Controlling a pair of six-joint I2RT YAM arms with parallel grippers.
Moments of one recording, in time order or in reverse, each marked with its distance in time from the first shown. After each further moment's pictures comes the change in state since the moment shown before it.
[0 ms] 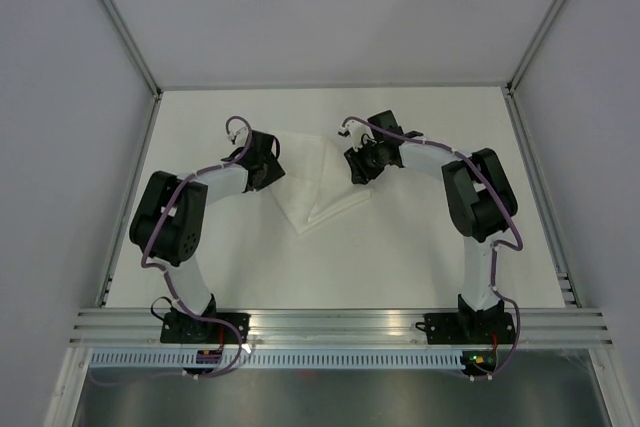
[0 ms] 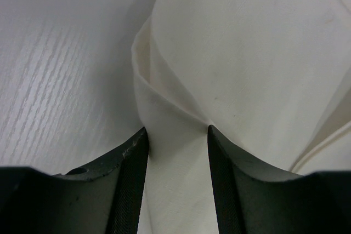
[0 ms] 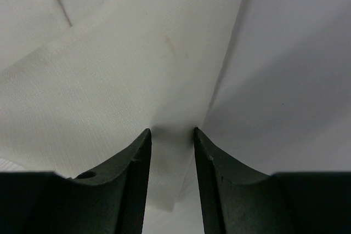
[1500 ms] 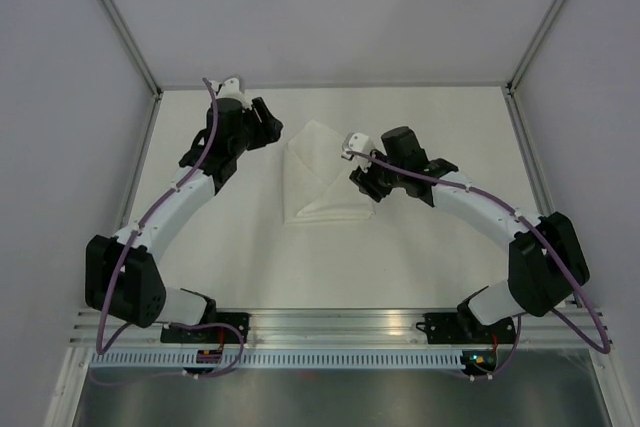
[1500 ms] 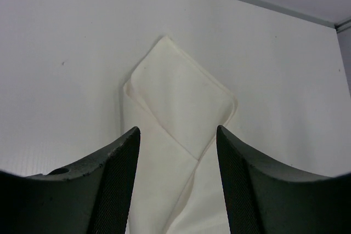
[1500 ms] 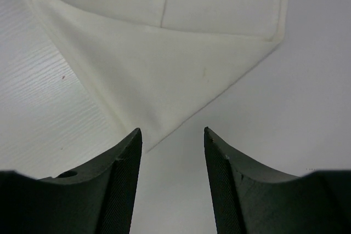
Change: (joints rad) left arm 0.020 -0.359 0.142 -0.006 0.182 0.300; right arm 0.087 -0.554 -0.327 -0.001 0.104 -0.151
